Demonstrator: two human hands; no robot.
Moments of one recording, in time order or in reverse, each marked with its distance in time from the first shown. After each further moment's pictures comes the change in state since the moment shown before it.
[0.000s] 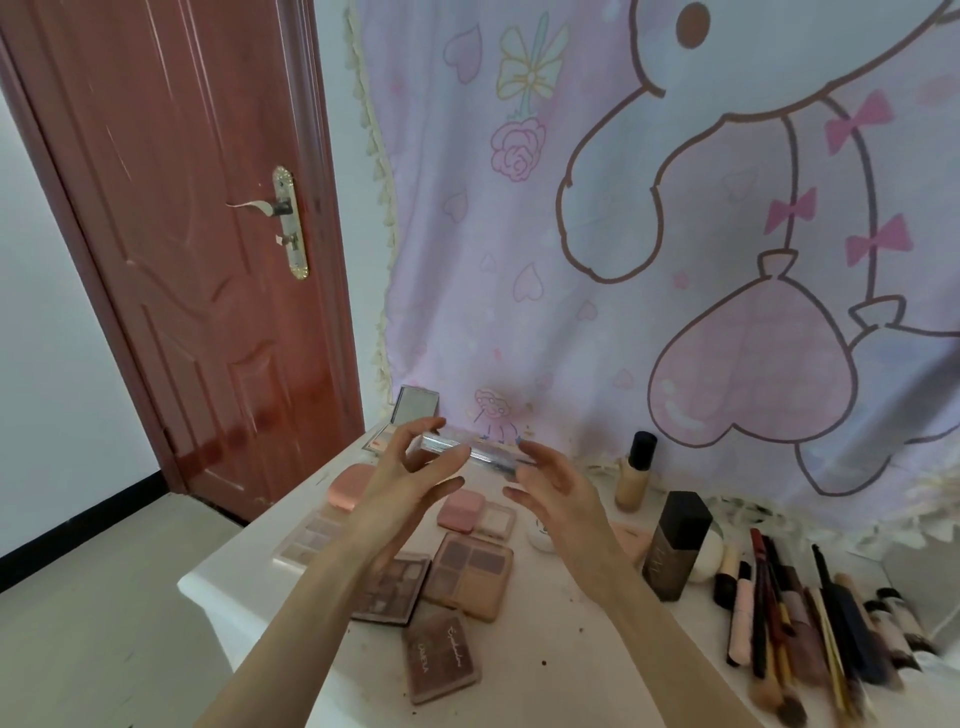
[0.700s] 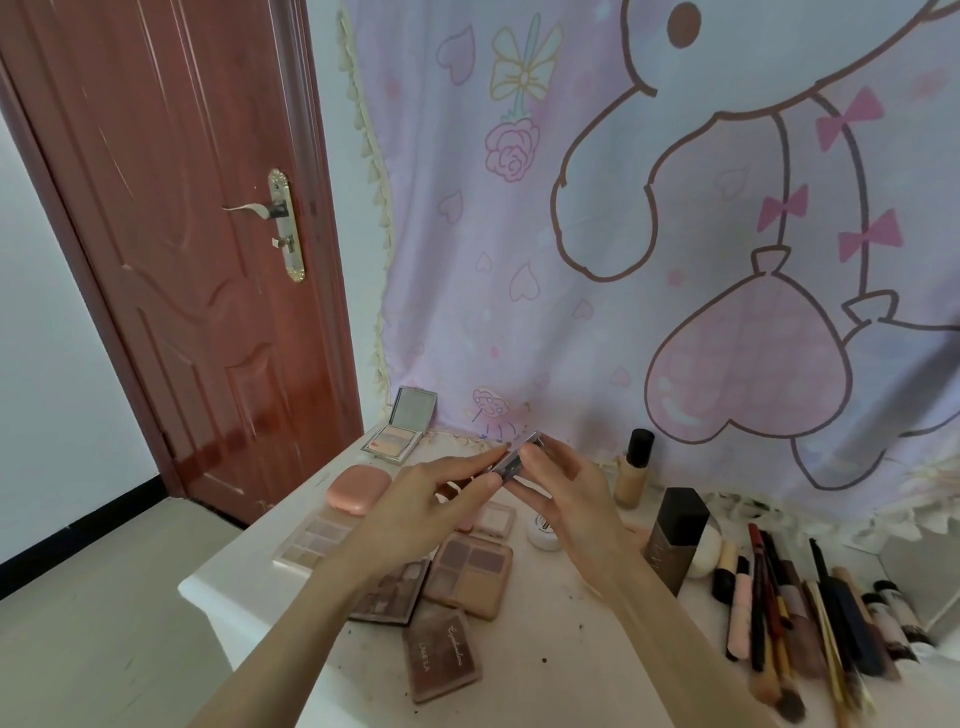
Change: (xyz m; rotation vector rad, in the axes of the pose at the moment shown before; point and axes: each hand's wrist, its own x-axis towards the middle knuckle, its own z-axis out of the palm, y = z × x) left_hand -0.004 0.000 0.003 0.788 -0.244 0.302; right_hand -0.009 -0.024 0.003 0.186 -0.054 0.008
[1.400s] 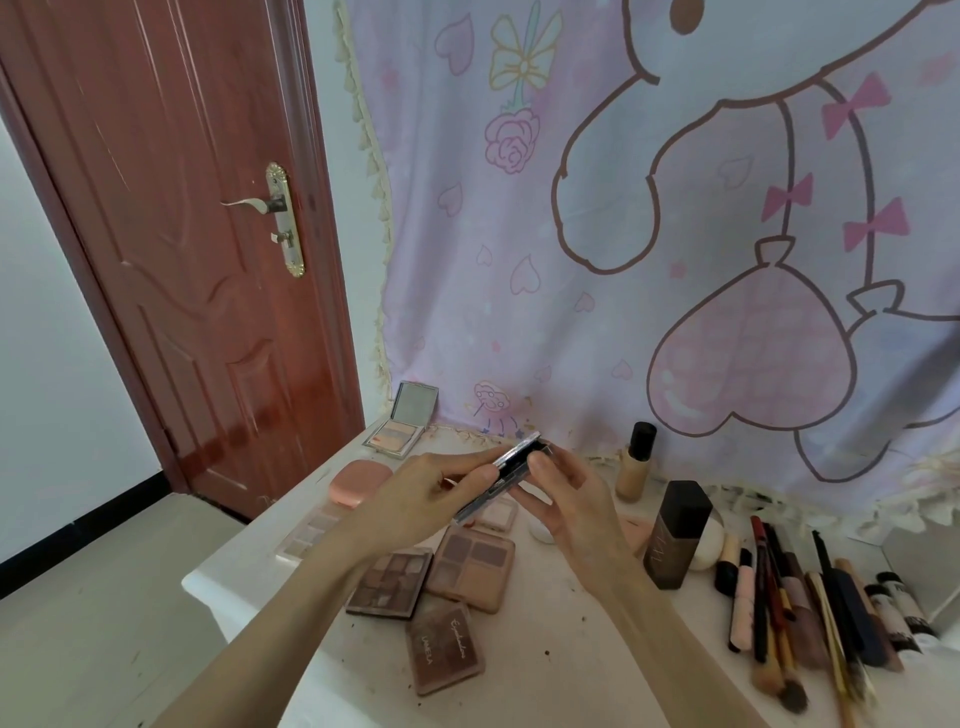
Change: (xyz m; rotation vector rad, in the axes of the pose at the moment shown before) left_hand 0.005 -0.001 -0.008 0.132 -0.121 0.043; right_hand -0.002 0.014 -0.006 0.133 0.014 0.016
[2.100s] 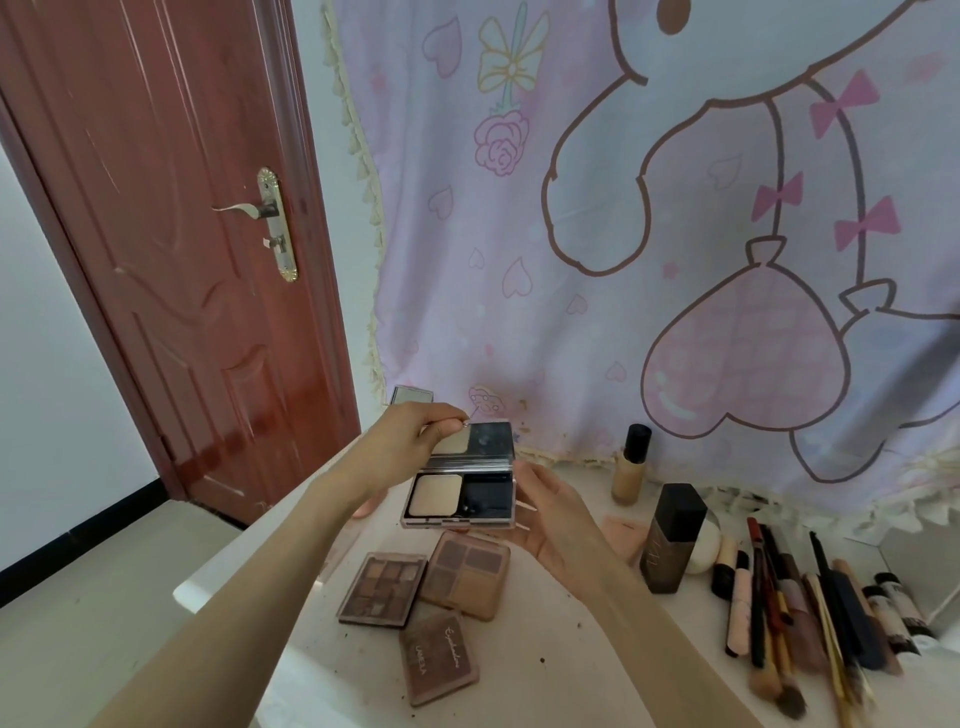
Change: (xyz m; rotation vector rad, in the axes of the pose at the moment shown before) left_hand 0.044 -0.014 -0.029 0.156 0.086 -0.065; right_hand 0.013 0.011 -0.001 -0.051 0.065 0.283
